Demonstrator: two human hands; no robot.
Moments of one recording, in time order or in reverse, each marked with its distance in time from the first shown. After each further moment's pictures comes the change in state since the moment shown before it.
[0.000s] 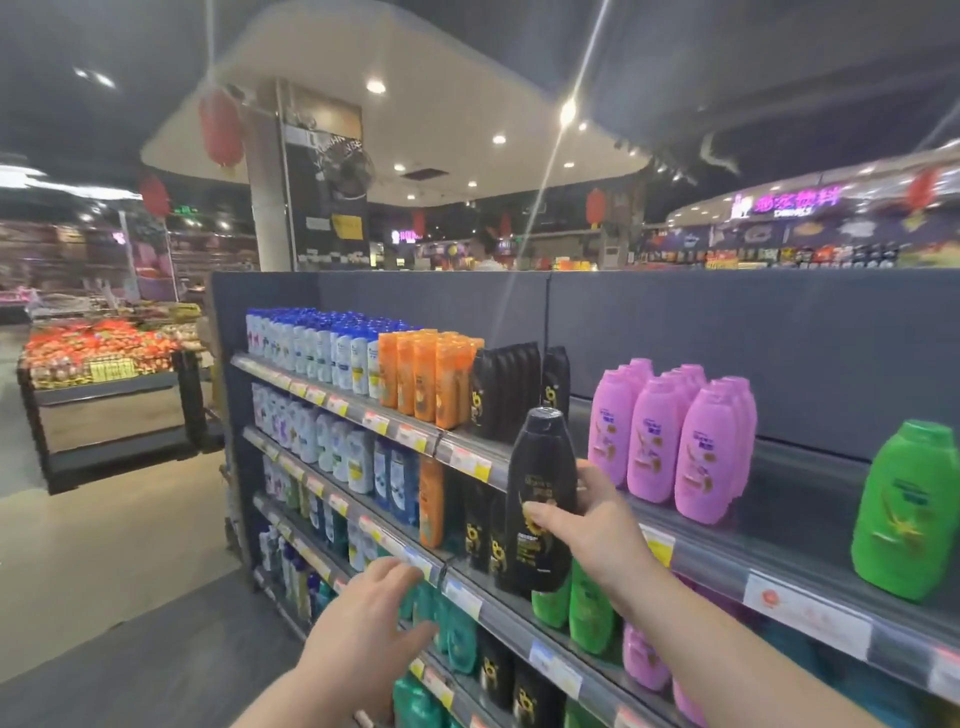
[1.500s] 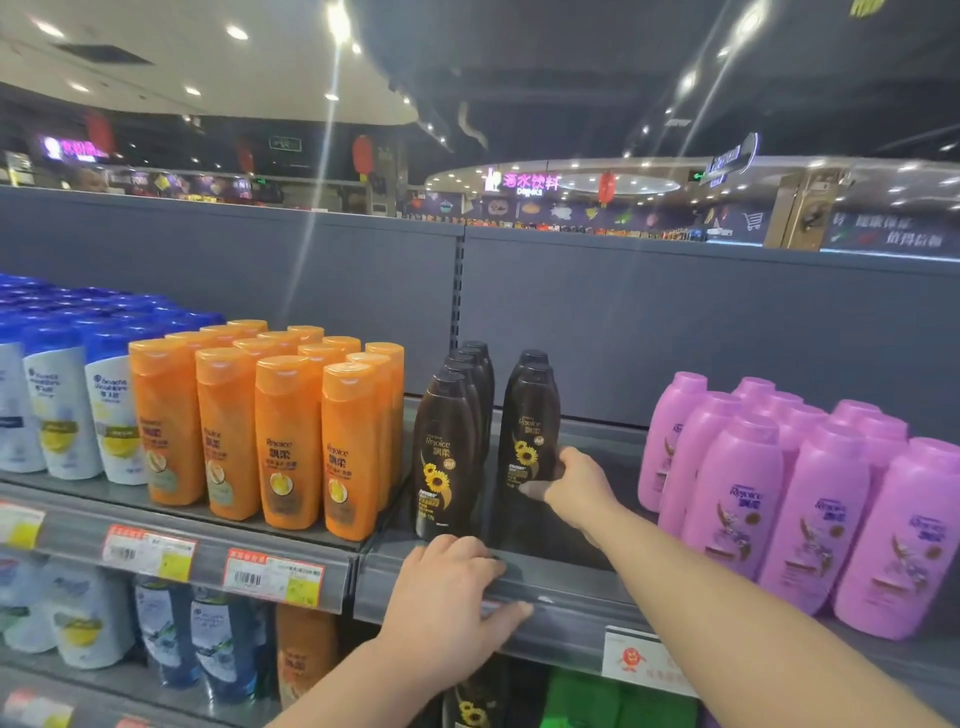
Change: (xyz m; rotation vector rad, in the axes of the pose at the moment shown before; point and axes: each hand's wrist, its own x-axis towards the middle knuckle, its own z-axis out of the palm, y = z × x) left_hand 0.370 -0.059 0.086 -0.069 -0.153 0.687; right_hand 0.327 0.134 0.013 -0.674 0.517 0.449
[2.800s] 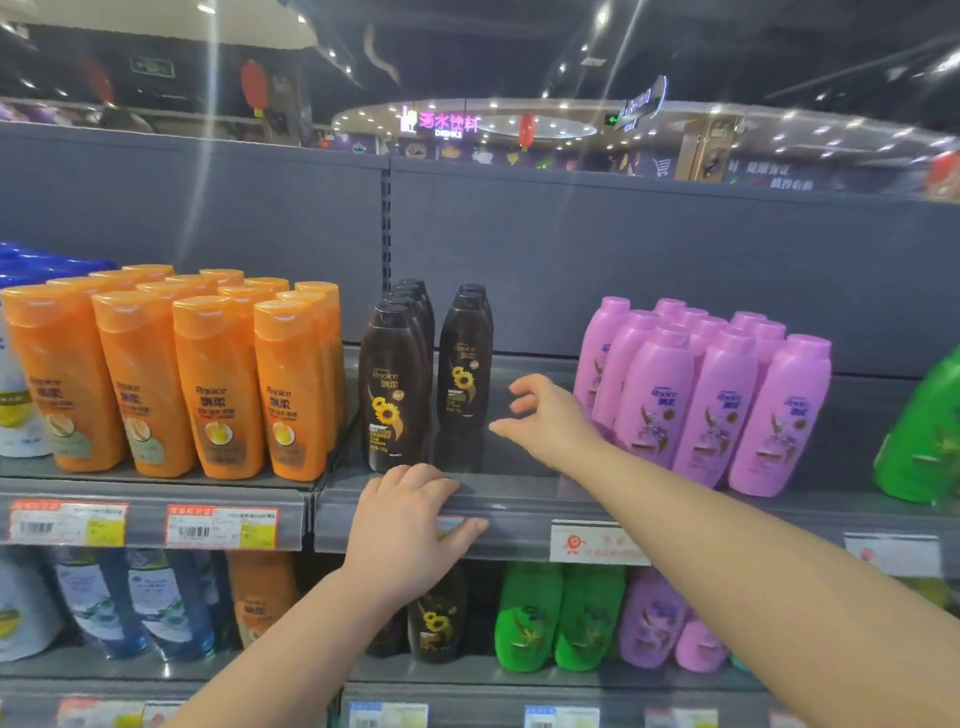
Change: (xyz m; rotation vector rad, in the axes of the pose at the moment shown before) left_hand -0.009 0.000 0.002 -0.075 0.124 0.087; right_hand -0.057 0.000 -0.027 -0.119 0.120 -0.114
